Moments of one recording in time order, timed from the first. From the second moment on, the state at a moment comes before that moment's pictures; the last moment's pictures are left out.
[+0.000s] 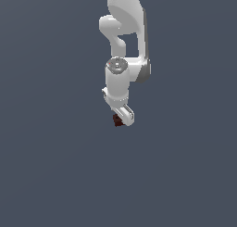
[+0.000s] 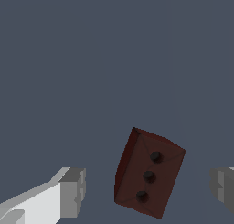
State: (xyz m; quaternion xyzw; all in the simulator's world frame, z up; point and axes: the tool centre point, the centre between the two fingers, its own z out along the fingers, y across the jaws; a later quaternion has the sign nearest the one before) arm -0.052 -0.001 0.102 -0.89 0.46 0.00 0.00
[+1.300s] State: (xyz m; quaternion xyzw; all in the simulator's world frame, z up) arm -0.077 0.012 0.076 -0.80 0.60 0.00 0.00
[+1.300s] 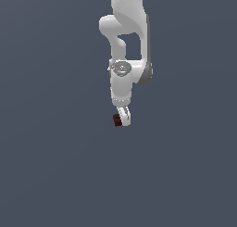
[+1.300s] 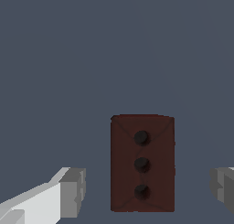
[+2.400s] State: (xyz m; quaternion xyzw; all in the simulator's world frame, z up) arm -0.078 0.012 0.028 -0.79 0.61 0.00 0.00
